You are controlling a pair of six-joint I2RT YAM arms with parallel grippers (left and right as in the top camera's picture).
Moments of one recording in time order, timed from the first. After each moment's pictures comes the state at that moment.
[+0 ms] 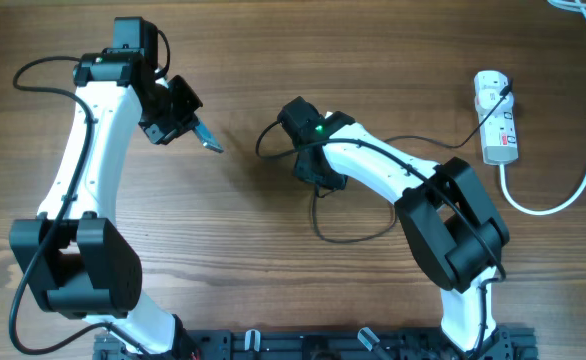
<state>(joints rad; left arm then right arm) -0.01 1.80 1.59 -1.12 0.21 -0.65 0.65 2.09 1.43 -0.81 0.09 0.94</state>
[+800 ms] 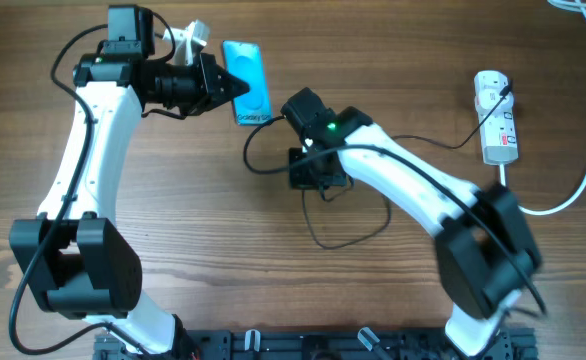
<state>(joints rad) -0.01 1.80 1.58 -0.89 0.92 -0.31 0.66 1.90 1.42 -0.89 -0.18 0.60</state>
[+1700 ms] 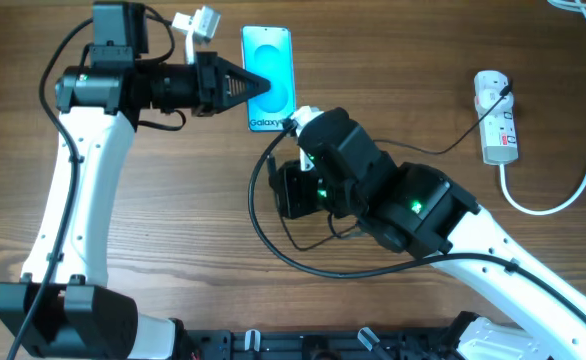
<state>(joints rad) -0.06 1.62 1.58 -0.91 1.20 -0.30 0.86 1.39 1.42 -0.82 -0.16 0.63</state>
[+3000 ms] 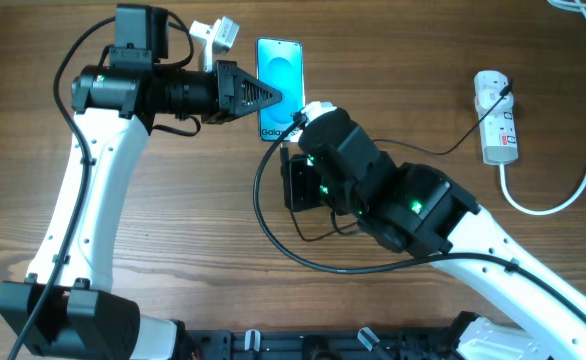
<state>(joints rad) -0.12 1.62 1.58 -0.95 1.07 -0.31 0.86 1.39 1.42 -0.85 -0.02 0.65</state>
